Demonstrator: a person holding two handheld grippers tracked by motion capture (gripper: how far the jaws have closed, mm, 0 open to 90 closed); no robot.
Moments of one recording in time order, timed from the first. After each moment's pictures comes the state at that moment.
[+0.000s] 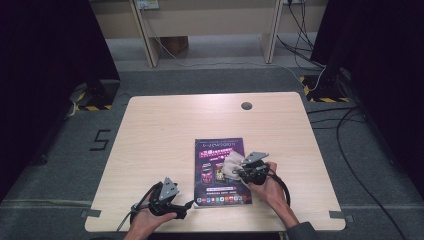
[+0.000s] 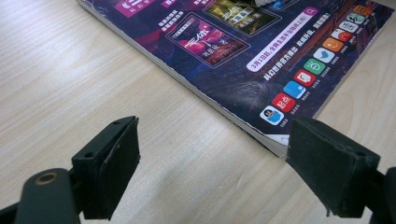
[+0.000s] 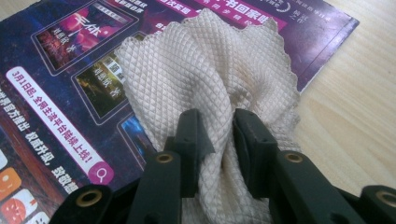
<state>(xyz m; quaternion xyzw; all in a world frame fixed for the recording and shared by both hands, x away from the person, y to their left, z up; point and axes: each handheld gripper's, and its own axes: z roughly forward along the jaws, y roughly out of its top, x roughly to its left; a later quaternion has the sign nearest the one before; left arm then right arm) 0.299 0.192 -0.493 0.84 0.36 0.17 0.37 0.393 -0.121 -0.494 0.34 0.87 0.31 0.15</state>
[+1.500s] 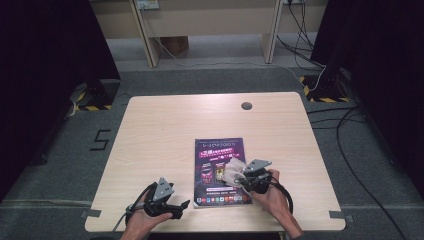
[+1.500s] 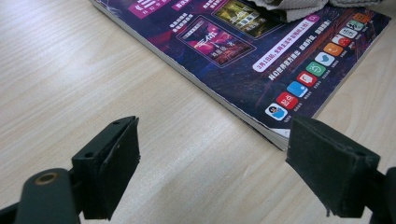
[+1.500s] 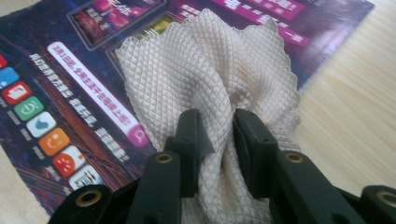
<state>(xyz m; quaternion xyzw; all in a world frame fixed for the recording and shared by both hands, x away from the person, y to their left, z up) 0.295 0.205 -0.489 0.83 0.37 0.17 0.38 0.368 -0.129 -0.494 0.34 0.87 0.32 0.15</state>
